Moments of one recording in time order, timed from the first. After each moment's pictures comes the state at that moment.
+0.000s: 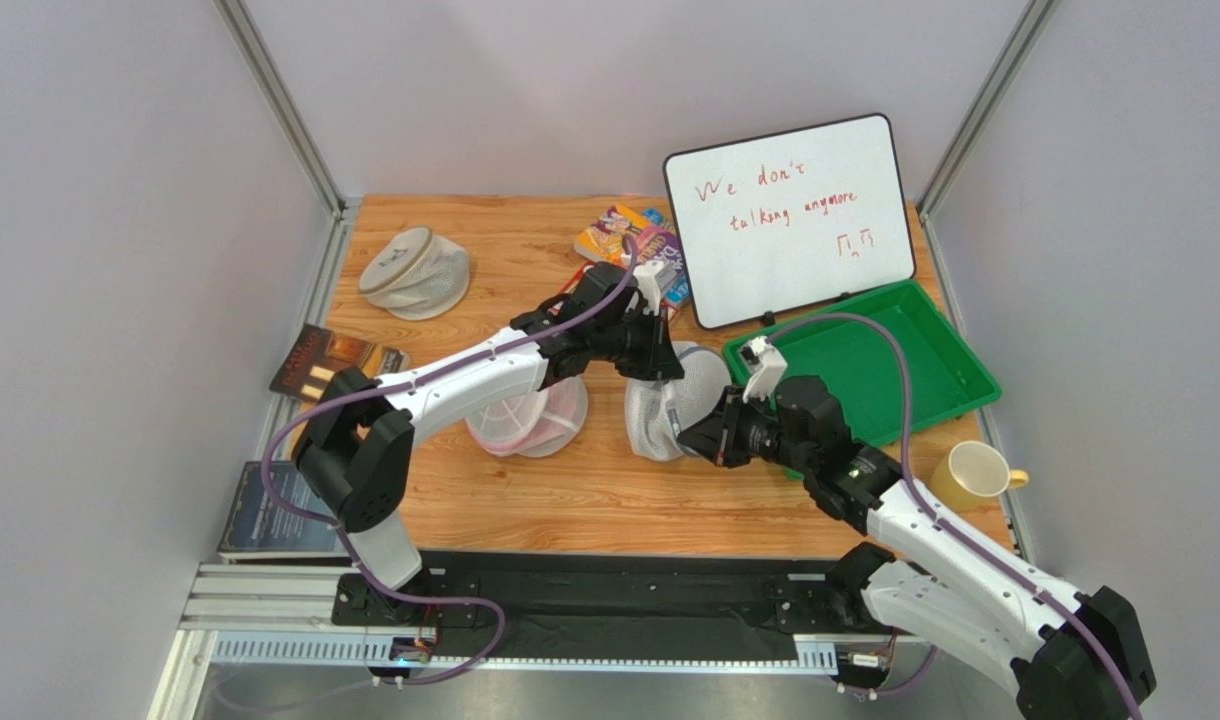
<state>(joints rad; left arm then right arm) -0.78 1.71 1.28 -0.20 0.31 -0.54 0.64 0.84 0.49 -0.10 -0.27 0.63</state>
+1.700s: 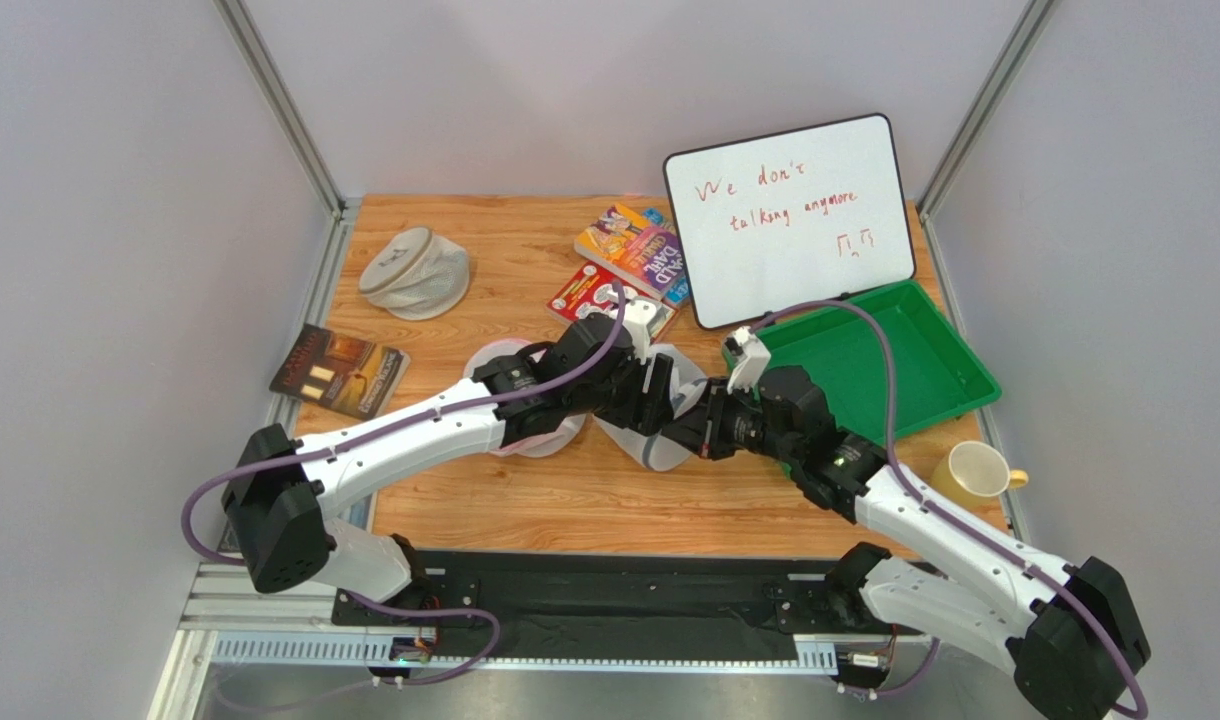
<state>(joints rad) -0.97 1.42 1.13 -0.37 -0.02 -0.47 0.70 0.93 0.54 -0.05 -0.26 0.67</state>
